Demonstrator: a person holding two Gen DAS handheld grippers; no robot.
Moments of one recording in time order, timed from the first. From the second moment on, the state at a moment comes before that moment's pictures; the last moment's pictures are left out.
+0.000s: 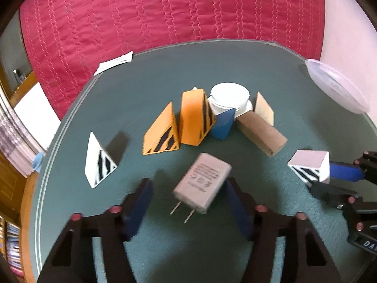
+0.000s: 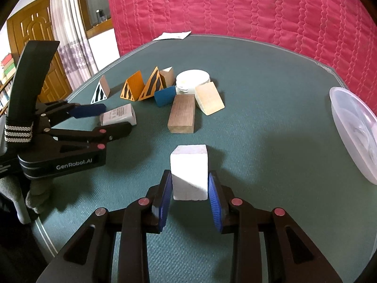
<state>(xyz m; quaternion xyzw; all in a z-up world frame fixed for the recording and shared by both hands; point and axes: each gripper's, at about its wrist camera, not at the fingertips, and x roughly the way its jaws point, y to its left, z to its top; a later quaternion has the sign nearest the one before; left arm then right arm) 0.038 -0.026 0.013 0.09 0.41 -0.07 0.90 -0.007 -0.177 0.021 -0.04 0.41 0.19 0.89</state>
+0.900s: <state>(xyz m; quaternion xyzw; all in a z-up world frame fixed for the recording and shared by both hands) 0.026 -0.038 0.017 0.07 0.42 -0.08 0.90 -0.007 -0.199 0.022 -0.02 0.41 0.18 0.89</state>
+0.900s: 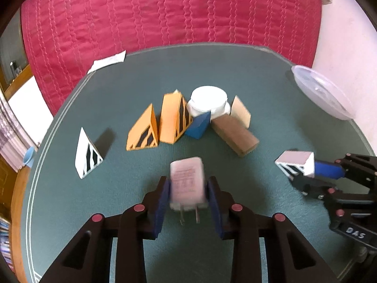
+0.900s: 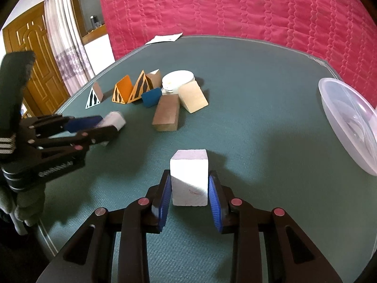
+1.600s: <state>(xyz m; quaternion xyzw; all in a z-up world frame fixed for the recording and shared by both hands) 0.016 -0.052 0.038 0.07 0.39 -0.10 0.91 0.000 -0.229 0.034 0.01 0.39 0.15 0.91</state>
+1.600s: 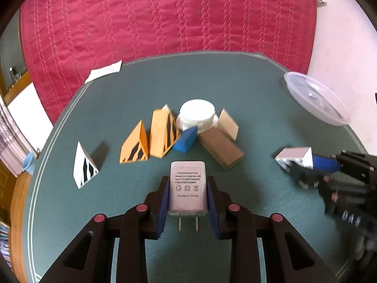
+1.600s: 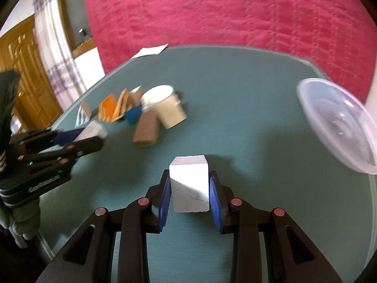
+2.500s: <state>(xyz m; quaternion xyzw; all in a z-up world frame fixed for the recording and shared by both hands) 0.028 -0.150 0.065 0.12 0.37 -0.17 0.91 0.048 -0.426 0.070 0.15 0.30 -0.08 0.94</state>
